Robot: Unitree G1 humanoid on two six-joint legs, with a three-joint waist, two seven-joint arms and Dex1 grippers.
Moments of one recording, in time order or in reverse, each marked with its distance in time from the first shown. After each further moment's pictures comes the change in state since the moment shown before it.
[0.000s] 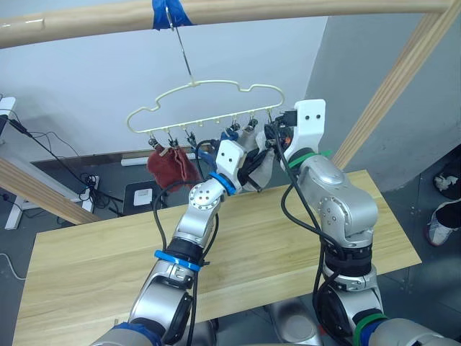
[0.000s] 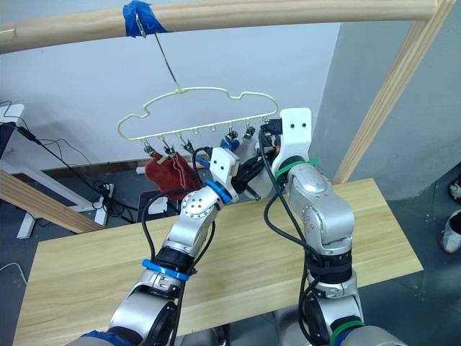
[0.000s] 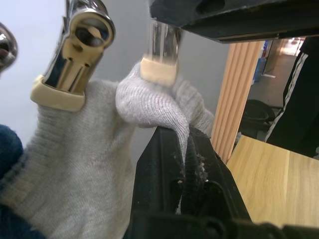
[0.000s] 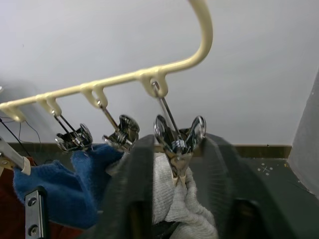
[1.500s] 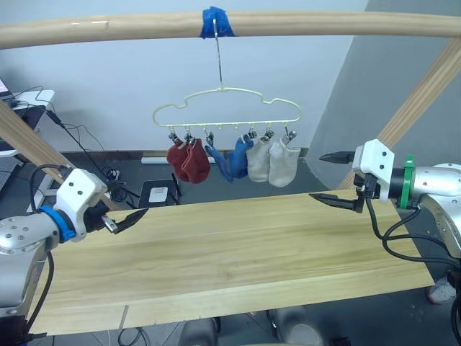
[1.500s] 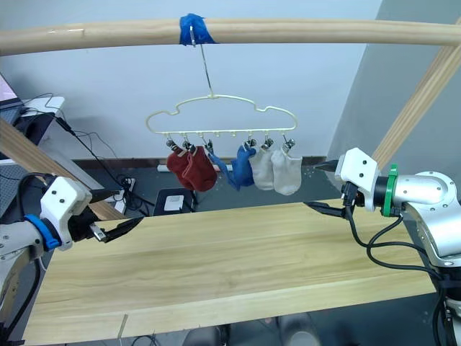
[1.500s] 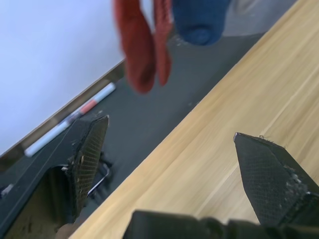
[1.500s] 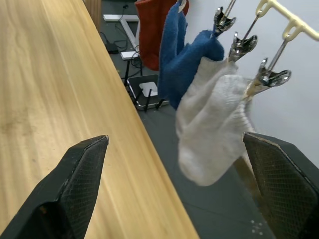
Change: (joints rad) left arm 0.683 0.842 0.511 -0.606 -0.225 0.486 -0.398; right arm 0.261 -0.962 -0.010 0.127 0.142 -0.590 1.061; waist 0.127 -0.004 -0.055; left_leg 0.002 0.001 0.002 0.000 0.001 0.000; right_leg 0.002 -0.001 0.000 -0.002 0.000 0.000
